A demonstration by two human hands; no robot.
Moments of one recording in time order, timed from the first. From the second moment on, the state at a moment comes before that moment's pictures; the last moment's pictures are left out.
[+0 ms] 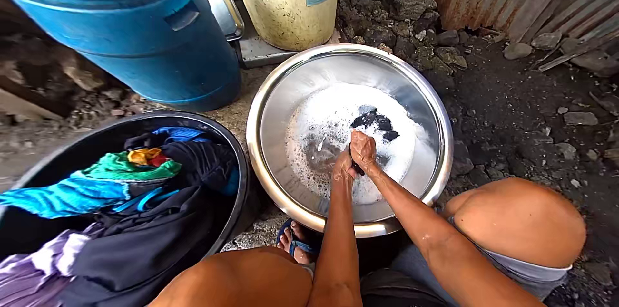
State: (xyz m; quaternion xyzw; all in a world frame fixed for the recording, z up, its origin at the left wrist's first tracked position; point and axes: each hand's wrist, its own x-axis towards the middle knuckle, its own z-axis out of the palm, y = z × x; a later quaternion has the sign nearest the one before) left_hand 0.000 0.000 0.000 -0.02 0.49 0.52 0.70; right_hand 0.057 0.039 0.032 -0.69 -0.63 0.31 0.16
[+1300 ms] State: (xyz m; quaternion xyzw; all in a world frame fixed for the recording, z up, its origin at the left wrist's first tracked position) left_hand -0.090 -0.012 0.064 0.35 0.74 0.38 0.44; right_hand 0.035 0.019 0.013 -0.50 -0.52 0.64 0.26
